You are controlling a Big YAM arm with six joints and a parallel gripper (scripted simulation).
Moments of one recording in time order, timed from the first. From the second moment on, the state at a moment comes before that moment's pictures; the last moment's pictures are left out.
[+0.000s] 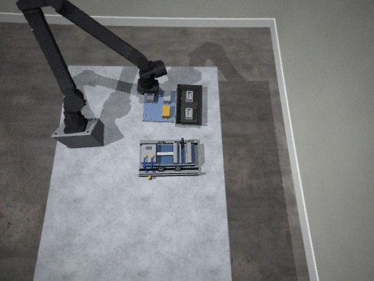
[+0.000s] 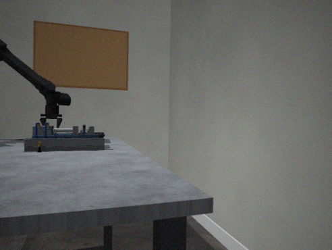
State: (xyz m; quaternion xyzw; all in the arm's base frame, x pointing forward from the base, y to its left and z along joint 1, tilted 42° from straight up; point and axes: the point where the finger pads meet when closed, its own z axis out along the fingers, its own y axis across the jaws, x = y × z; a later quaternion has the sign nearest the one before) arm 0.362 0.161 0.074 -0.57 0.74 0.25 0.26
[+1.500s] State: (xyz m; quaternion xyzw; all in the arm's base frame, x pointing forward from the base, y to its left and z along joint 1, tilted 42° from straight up) arm 0.366 0.161 0.075 -0.57 0.74 0.25 0.26
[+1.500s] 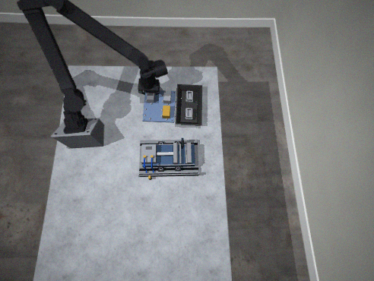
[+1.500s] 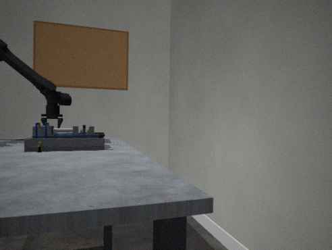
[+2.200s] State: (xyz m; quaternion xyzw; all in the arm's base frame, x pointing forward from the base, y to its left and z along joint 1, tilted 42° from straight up) arm 0.363 0.161 0.073 -0.57 0.74 0.25 0.26
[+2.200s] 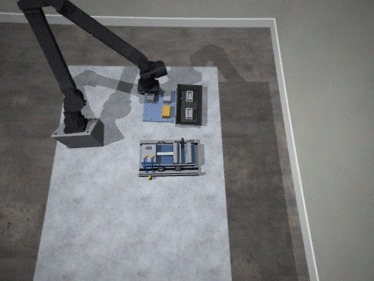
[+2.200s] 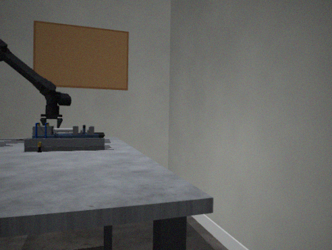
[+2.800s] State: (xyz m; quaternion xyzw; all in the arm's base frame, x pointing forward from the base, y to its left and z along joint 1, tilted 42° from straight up) arm 0.363 0.161 0.073 -0.57 0.74 0.25 0.26
